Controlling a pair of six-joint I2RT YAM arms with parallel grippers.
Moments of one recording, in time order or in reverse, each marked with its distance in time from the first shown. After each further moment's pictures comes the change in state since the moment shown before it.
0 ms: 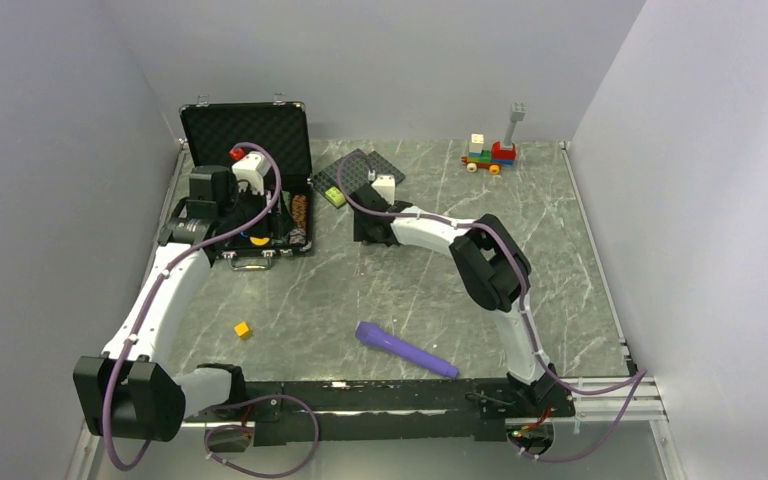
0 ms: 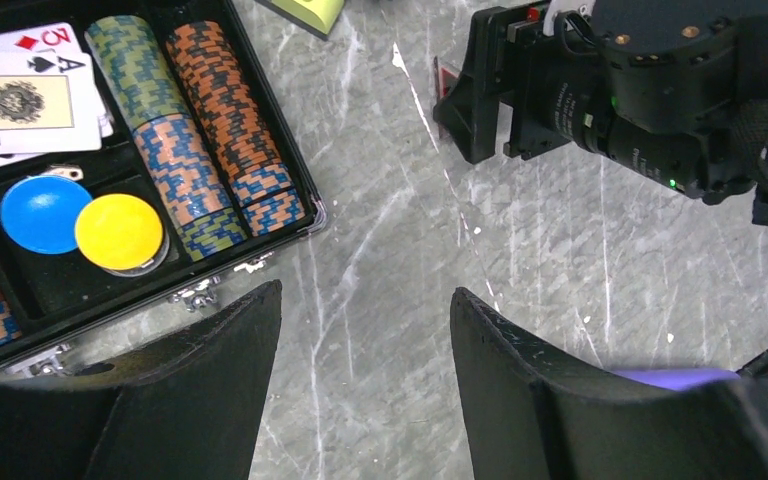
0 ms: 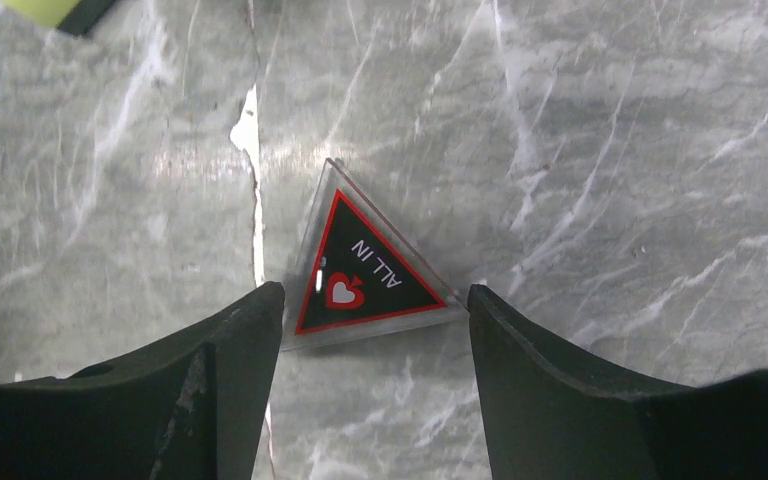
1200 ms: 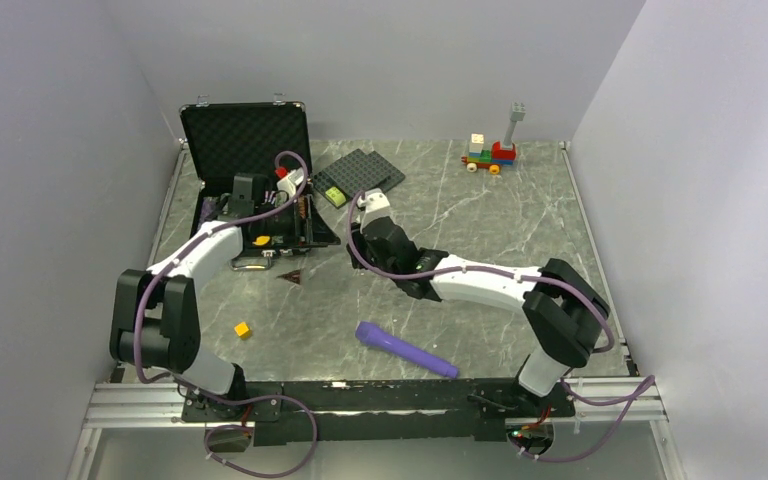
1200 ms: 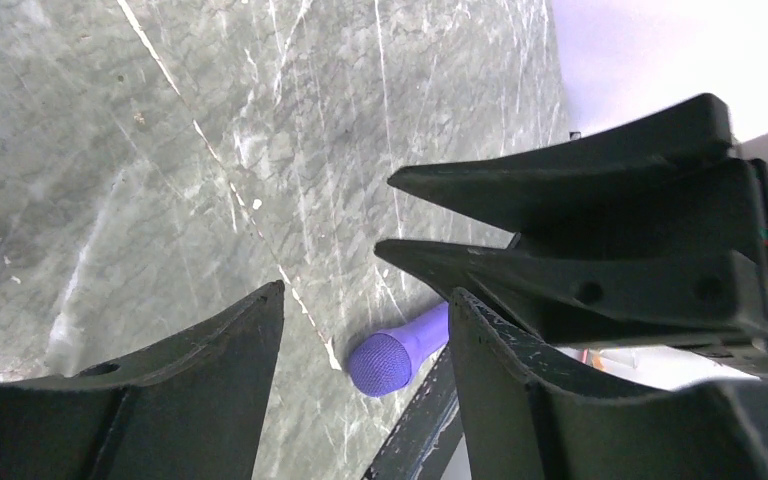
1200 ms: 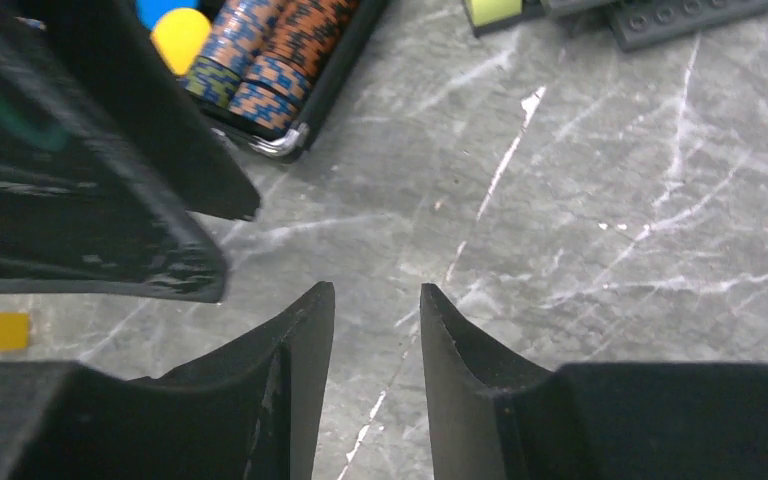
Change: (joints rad) left arm -0.069 0.332 -0.073 0.248 0.478 -0.291; right arm 0.182 -0.546 -0.589 0.534 -0.124 -0.284
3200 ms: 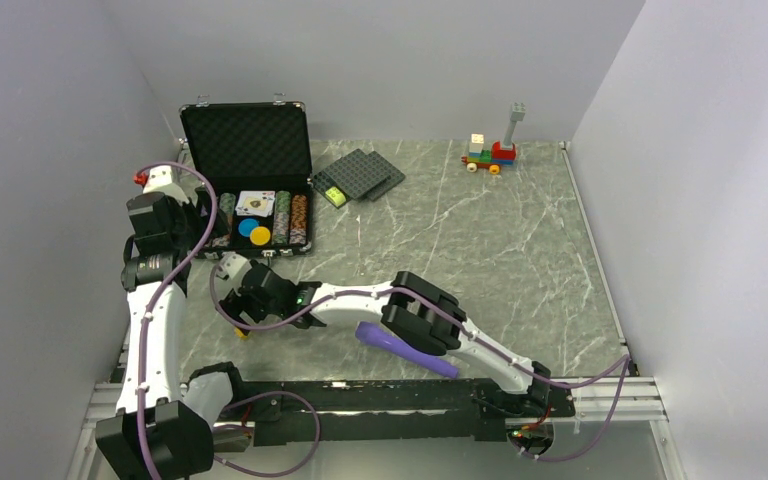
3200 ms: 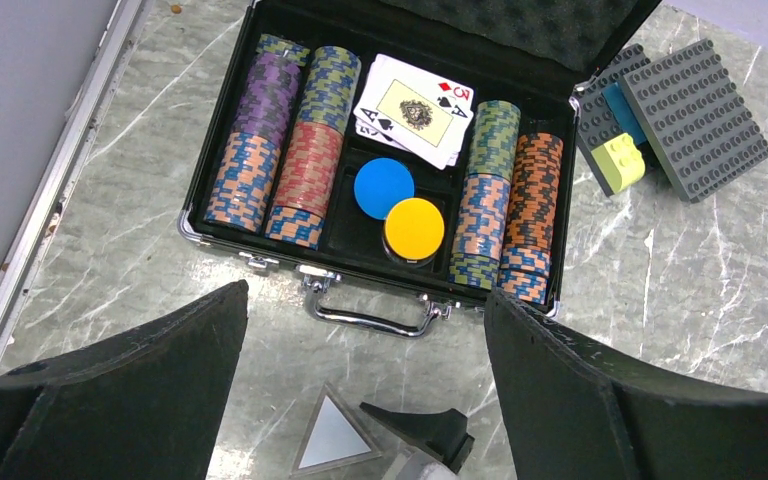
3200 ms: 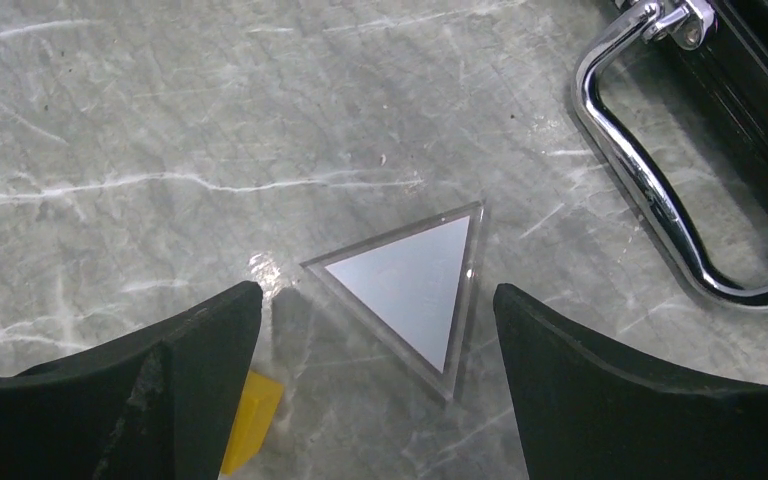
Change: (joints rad) left arm 0.423 -0.541 -0.097 -0.129 -0.766 0.136; right arm 0.311 0.817 0.838 -0.026 -0.267 -0.219
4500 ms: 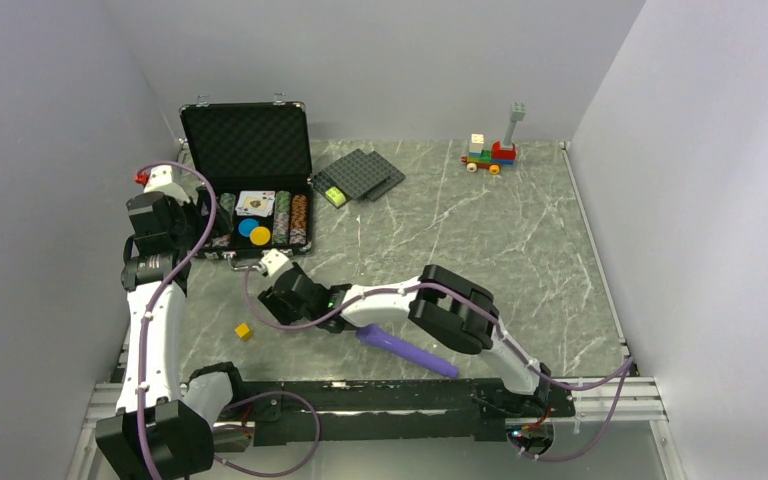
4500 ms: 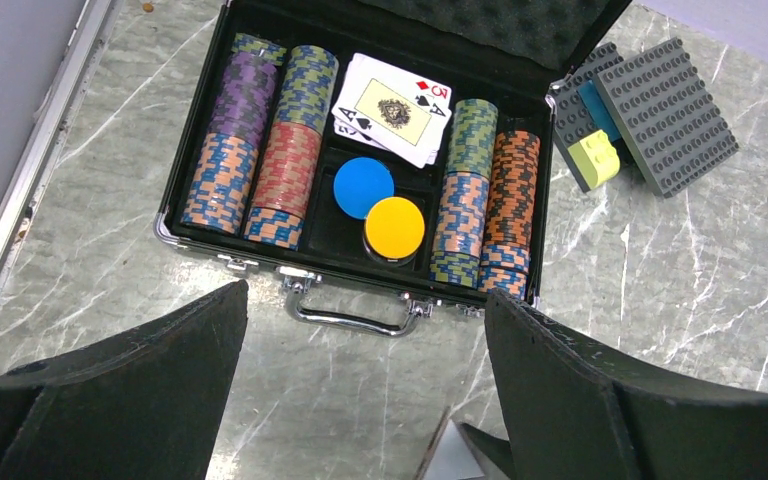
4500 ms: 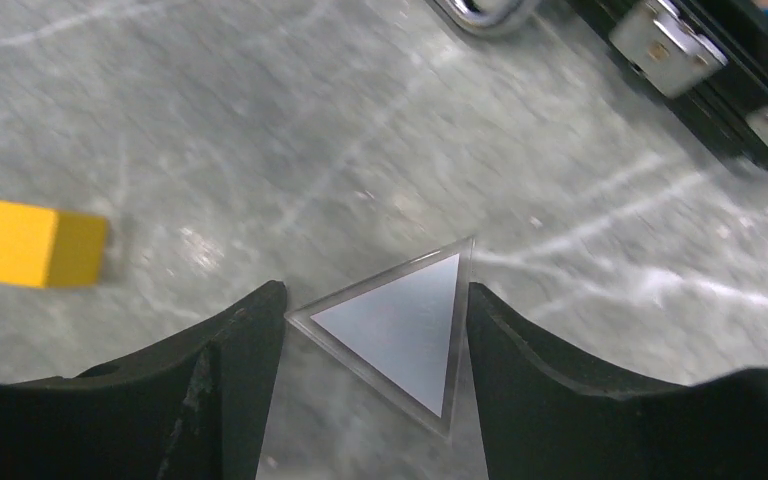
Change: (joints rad) left arm 0.002 0.003 0.000 0.007 0.037 -0.017; right arm -0.012 -0.215 -0.349 0.010 0.224 0.065
